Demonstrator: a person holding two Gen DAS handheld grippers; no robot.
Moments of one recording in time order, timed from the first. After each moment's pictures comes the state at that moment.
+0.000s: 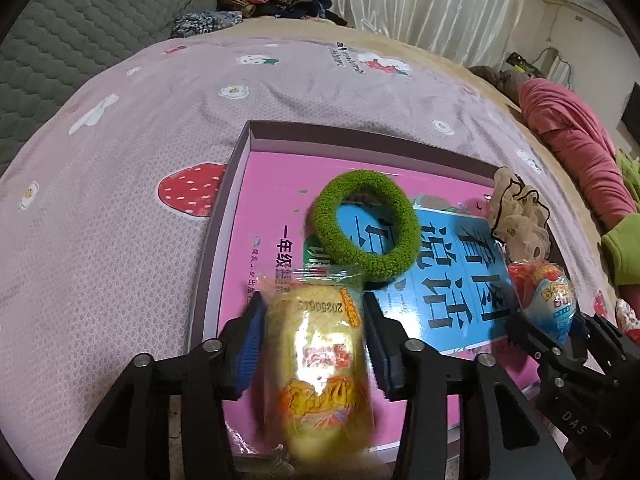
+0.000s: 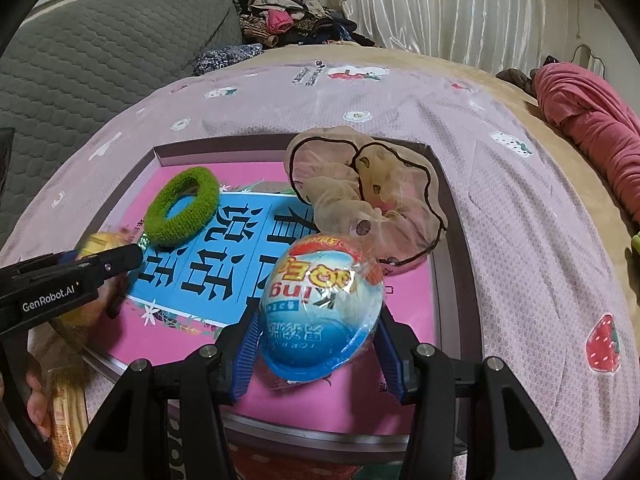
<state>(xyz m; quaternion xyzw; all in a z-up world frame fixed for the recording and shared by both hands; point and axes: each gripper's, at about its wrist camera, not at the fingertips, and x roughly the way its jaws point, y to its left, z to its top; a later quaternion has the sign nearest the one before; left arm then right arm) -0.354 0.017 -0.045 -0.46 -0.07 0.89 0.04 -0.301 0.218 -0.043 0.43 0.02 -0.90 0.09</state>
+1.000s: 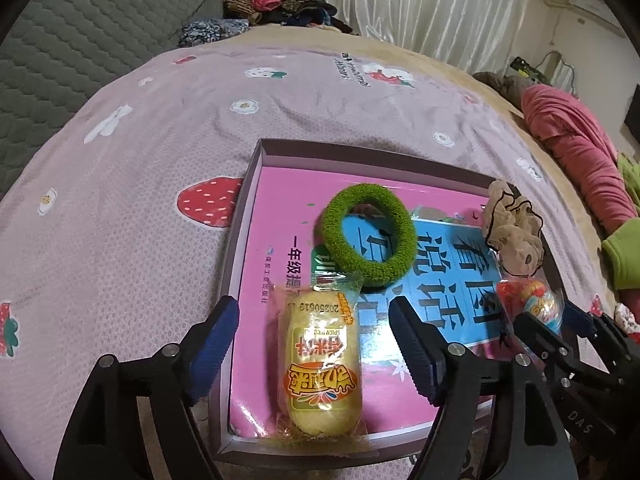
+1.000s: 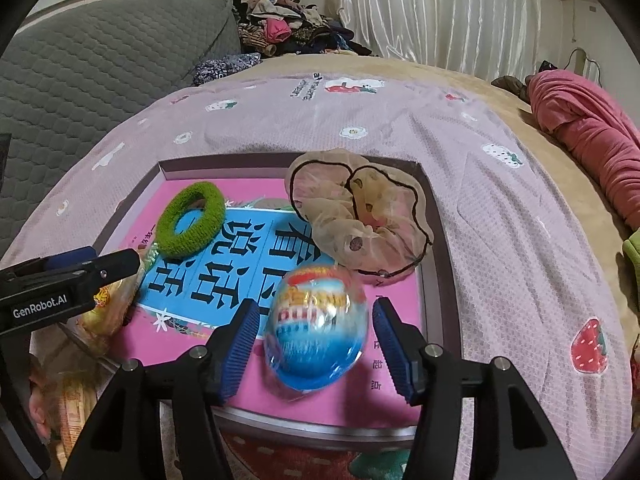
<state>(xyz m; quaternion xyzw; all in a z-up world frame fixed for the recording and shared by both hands) -0.342 0.011 -0.027 -0.45 -0.06 0.89 0.03 -0.296 0.218 -0.026 0.41 0.02 -0.91 0.08</state>
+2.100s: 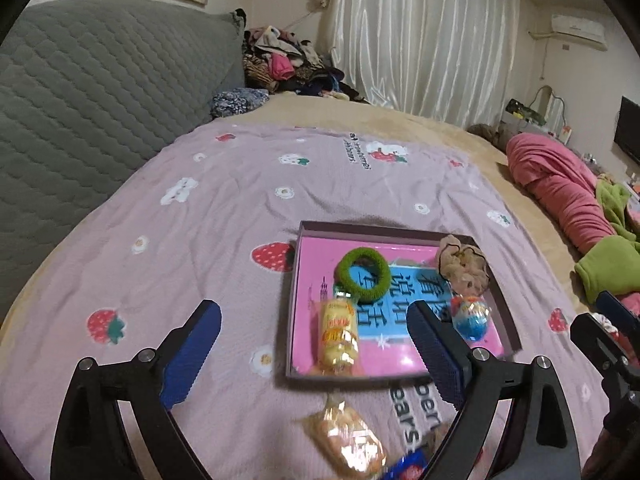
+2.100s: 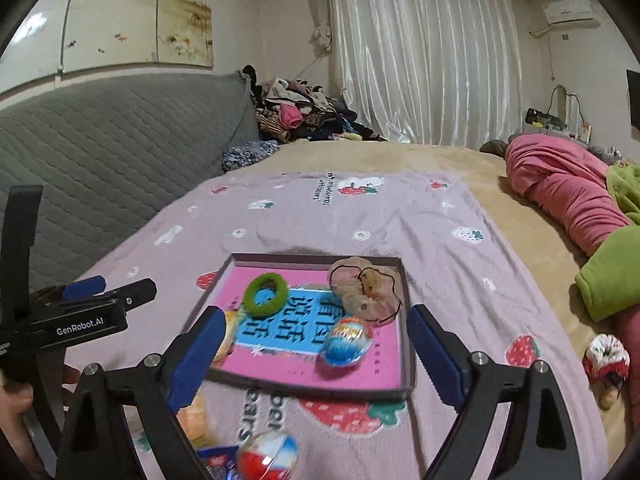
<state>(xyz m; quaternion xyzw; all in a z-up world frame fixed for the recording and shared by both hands) -0.219 -0.018 0.089 -0.34 -0.05 0.94 0.00 -0.168 0.219 0.101 0.28 -0.01 -0.96 0.10</state>
